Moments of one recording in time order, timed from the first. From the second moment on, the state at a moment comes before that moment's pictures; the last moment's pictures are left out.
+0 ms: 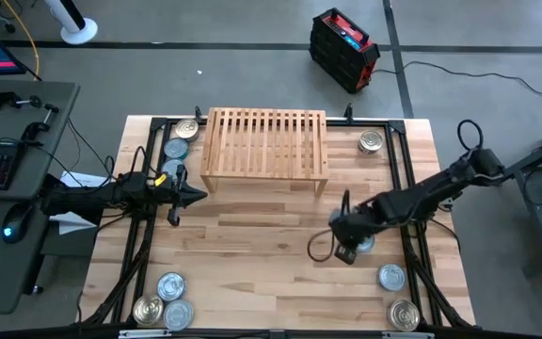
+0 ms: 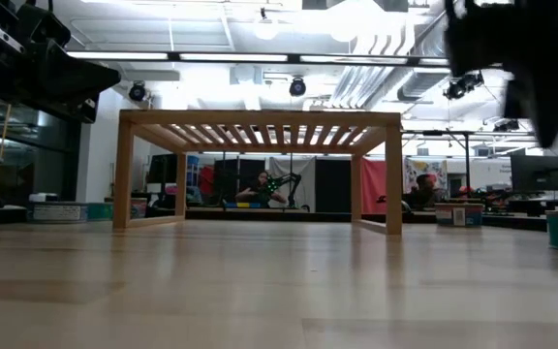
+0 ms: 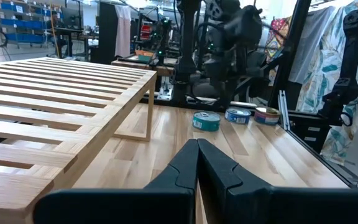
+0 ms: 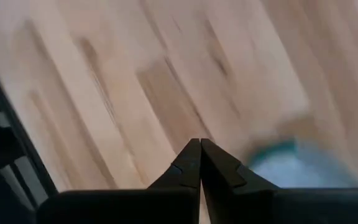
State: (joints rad) left arm 0.02 0.01 0.01 0.01 0.00 -0.11; right arm 0.39 1.35 0.90 -0.80 -0.09 0.95
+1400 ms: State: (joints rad) left arm 0.02 0.01 0.01 0.10 -0.03 -0.57; right arm 0.36 1.30 0.90 -0.96 -0.19 1.30
